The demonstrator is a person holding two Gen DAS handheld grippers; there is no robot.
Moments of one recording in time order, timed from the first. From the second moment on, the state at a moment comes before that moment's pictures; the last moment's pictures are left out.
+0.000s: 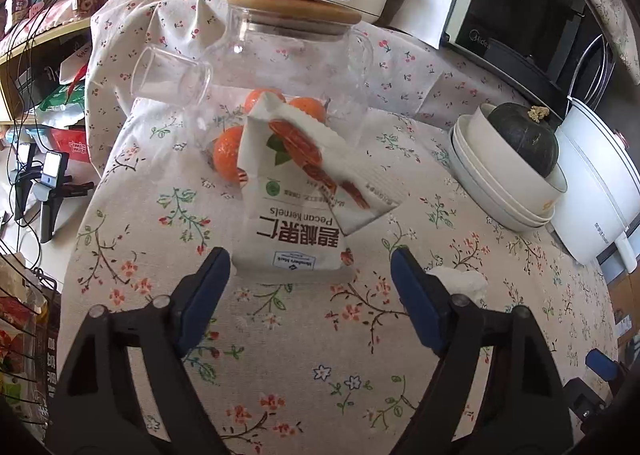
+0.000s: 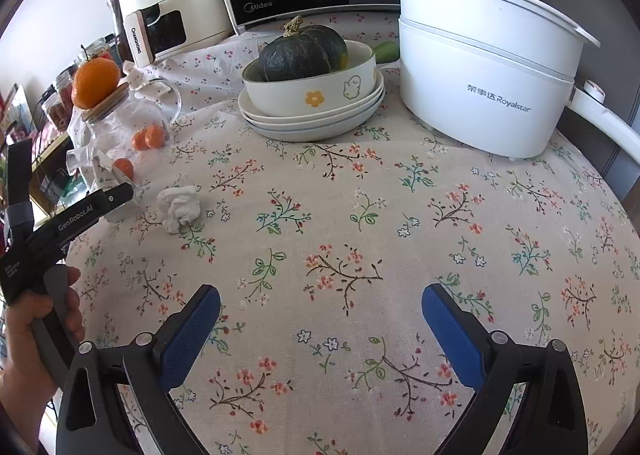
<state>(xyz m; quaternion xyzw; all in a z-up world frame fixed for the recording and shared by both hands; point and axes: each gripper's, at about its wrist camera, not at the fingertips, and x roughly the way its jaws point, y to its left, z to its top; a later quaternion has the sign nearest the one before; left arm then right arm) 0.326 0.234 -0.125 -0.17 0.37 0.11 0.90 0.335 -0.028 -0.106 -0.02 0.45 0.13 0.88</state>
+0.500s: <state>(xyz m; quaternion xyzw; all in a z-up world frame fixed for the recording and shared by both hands) 0.324 0.246 -0.132 -0.17 0.39 0.08 0.90 0.348 0.026 -0.119 -0.03 0.45 0.15 0.88</state>
